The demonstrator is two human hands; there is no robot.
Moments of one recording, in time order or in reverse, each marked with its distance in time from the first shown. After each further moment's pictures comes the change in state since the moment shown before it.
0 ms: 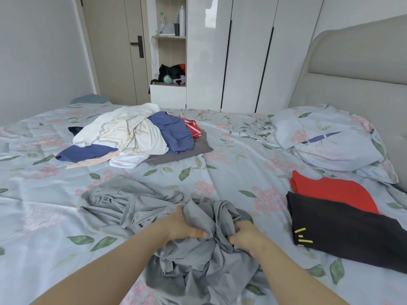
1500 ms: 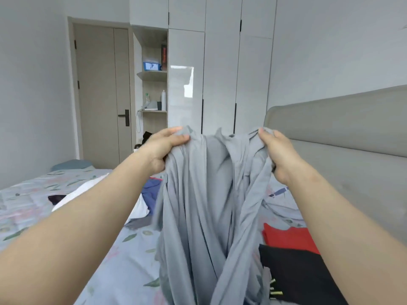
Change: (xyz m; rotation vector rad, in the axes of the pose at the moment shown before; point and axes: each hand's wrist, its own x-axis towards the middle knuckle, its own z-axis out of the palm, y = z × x) left_hand -0.139 0.248 -0.133 -0.777 0.186 0.673; right_hand -0.165 -0.180 -0.227 0.721 0.563 -0.611
